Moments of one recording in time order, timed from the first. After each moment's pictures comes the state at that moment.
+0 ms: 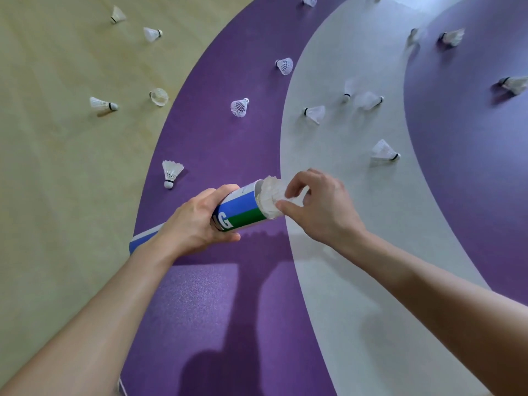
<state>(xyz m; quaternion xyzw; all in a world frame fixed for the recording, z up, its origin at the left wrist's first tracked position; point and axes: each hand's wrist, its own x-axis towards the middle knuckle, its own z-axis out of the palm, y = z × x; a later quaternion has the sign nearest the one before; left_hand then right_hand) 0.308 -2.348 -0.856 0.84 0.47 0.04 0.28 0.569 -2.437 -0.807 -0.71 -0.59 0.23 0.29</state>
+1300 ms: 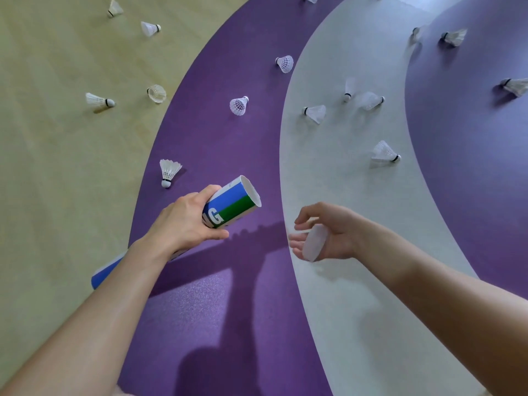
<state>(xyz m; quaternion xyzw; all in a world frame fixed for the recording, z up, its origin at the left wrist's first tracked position) 0.299 -2.334 -0.863 0.80 0.55 -0.01 0.24 0.599 -2.426 -0.844 -0.61 -0.01 0.75 0.26</state>
